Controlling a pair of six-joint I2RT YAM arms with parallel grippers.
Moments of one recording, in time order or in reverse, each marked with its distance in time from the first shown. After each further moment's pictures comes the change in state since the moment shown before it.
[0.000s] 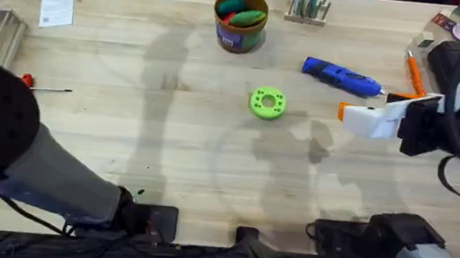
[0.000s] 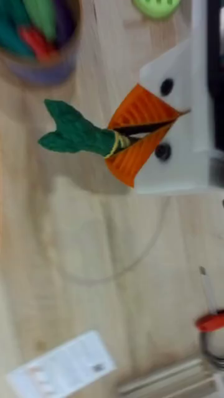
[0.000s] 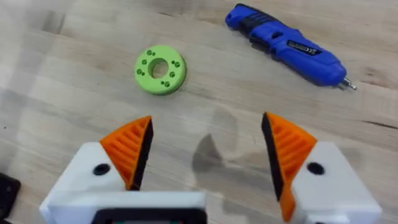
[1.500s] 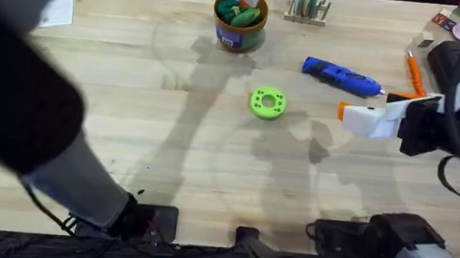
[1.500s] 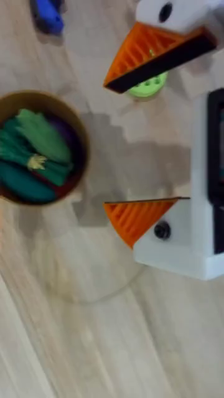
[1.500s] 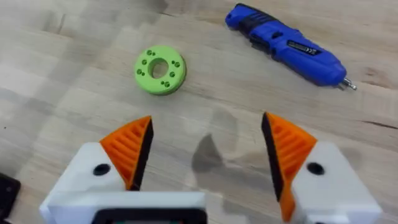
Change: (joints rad) left arm -0.323 0.081 0.036 0.024 0.009 -0.133; right arm 0.000 0.000 0.000 0.000 0.000 0.000
